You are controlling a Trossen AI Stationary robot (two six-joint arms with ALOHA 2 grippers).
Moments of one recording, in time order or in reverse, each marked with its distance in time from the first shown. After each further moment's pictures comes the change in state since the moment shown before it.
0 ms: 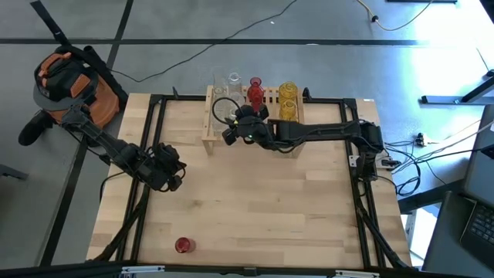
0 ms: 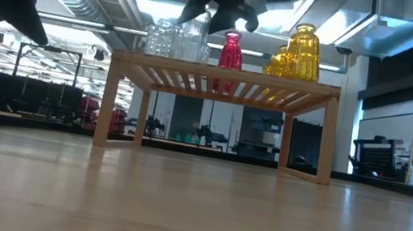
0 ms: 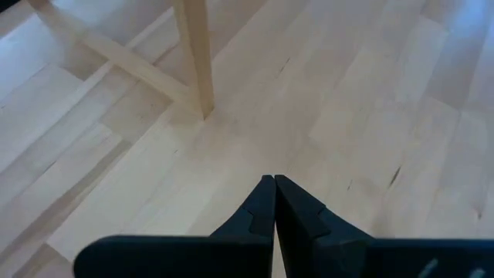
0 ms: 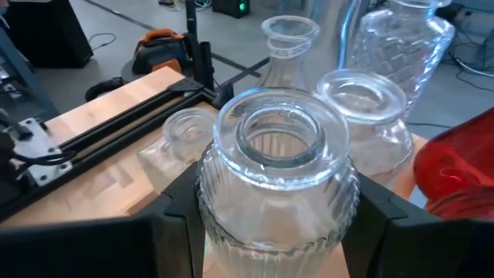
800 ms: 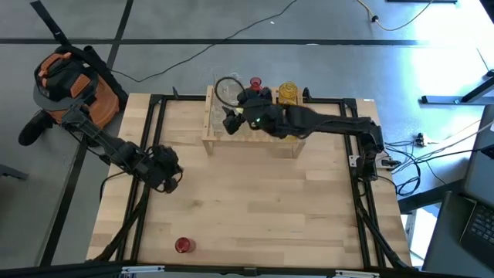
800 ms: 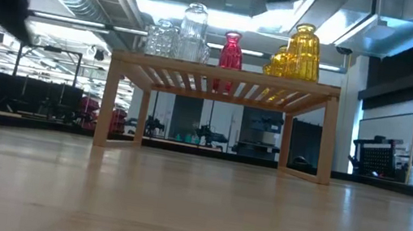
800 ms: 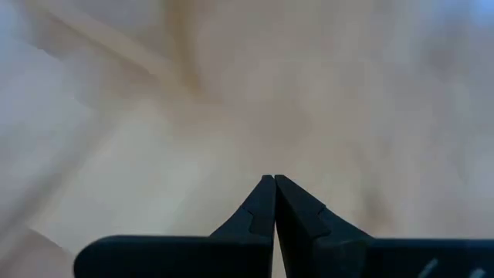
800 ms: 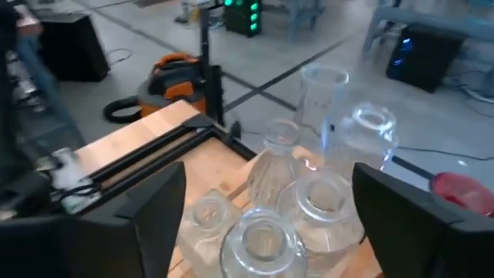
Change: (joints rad) left arm 0.000 -0.058 -0.025 0.017 0.090 0.041; right arm -0.006 -0.005 0.298 -0.230 -0.036 -0.083
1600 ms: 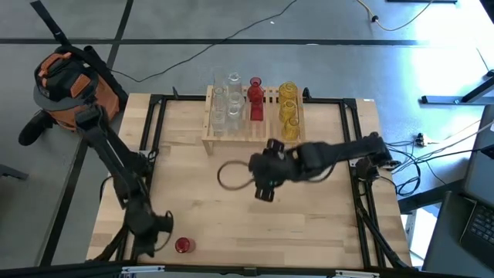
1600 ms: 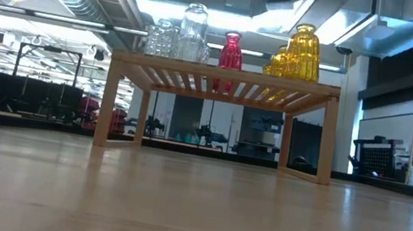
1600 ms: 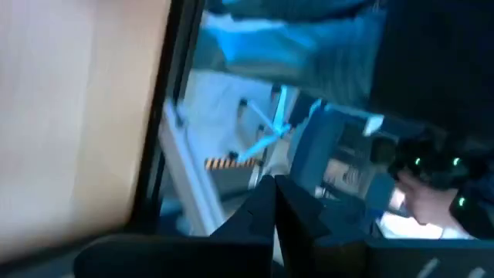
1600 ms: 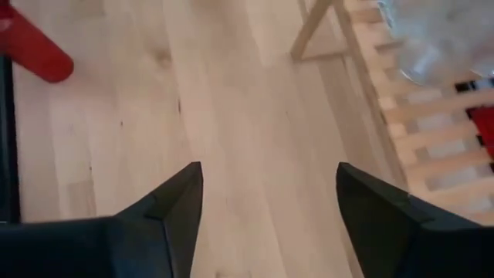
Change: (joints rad) left arm -0.416 0.419 0.000 0.861 0.877 -0.506; right arm 0.312 -0.004 0.138 -0.722 -0.337 0.049
